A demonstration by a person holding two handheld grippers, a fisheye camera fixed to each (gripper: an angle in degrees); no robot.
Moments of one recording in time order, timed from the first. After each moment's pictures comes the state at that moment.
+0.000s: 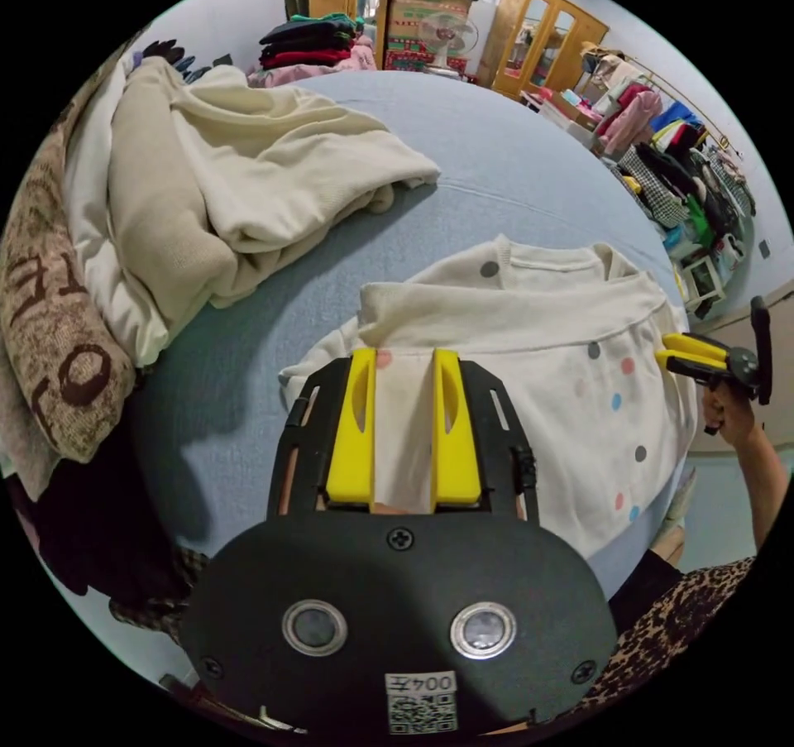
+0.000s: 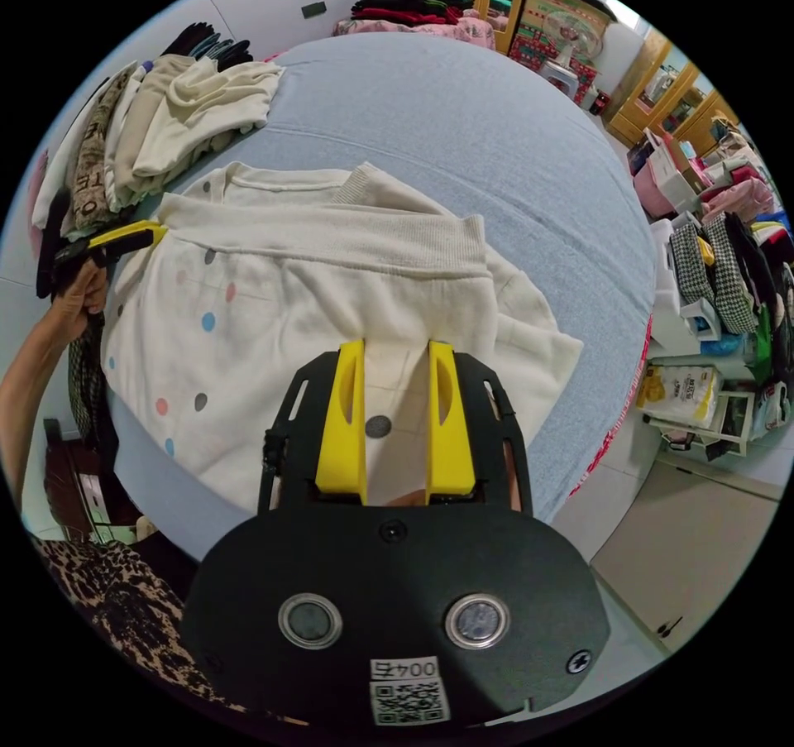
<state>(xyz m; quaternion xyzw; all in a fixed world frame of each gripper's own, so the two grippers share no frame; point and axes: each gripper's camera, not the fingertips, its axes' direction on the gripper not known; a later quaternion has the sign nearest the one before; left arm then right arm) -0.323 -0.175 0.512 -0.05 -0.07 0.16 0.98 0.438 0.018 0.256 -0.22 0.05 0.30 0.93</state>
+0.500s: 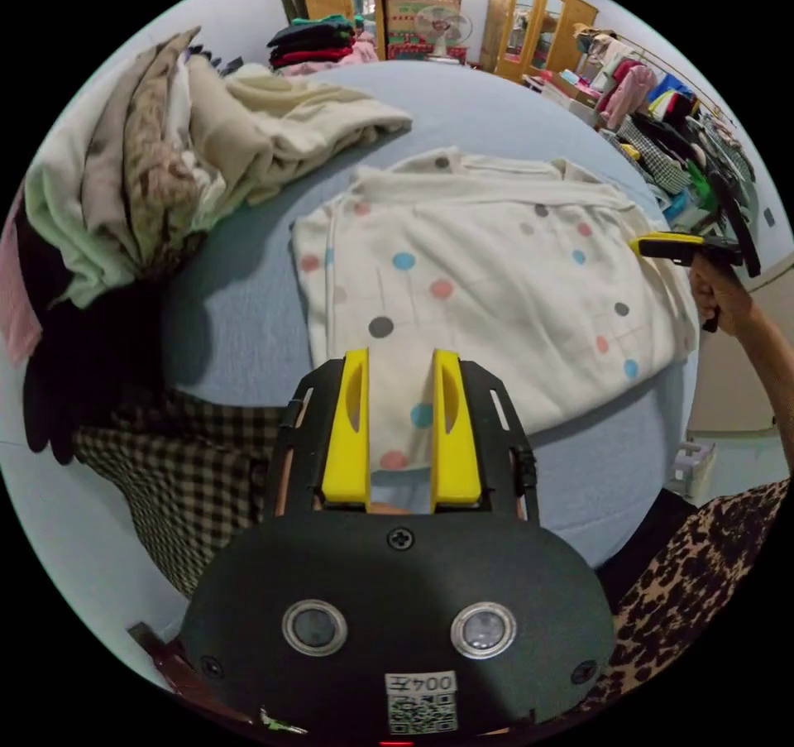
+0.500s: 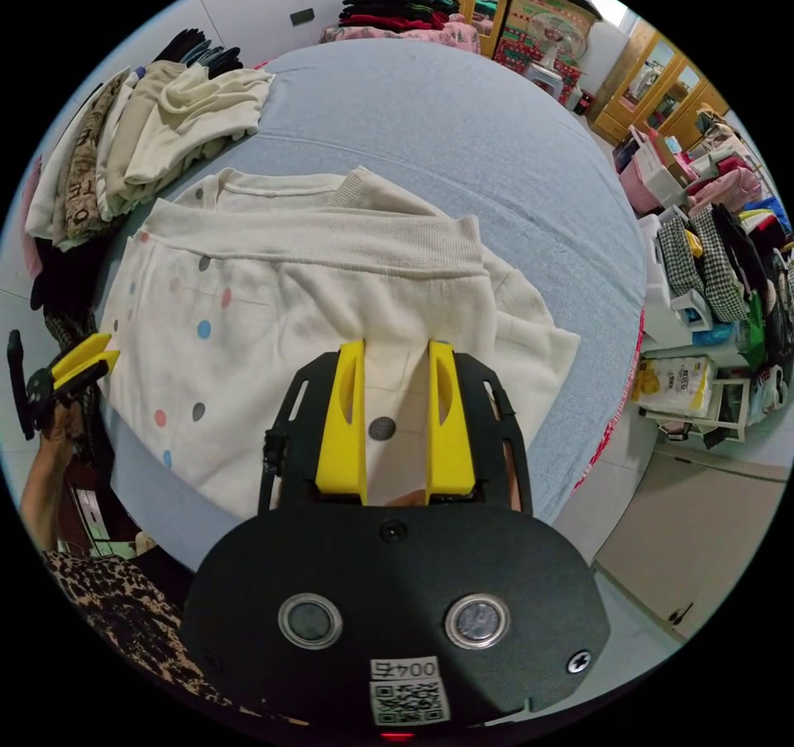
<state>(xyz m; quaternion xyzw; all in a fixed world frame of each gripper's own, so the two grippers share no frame) -0.335 -0.023 0.446 -0.06 -0.12 0.16 0.98 0.424 0.022 0.261 -0.21 0.08 0.32 0.92</state>
